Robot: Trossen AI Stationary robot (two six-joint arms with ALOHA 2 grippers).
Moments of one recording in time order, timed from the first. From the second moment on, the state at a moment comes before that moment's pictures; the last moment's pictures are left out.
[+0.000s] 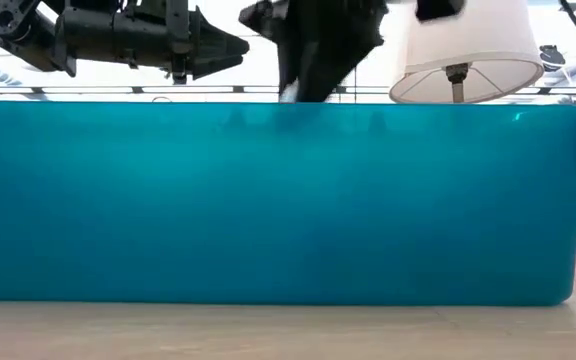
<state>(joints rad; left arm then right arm) -0.03 1.29 0.45 0.94 -0.30 0.18 0.36 2.15 1.94 -1.11 0.23 -0.32</state>
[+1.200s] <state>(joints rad) -0.03 1.29 0.45 0.91 -0.29 0.14 0.31 2.22 1.77 -1.00 0.02 -0.30</state>
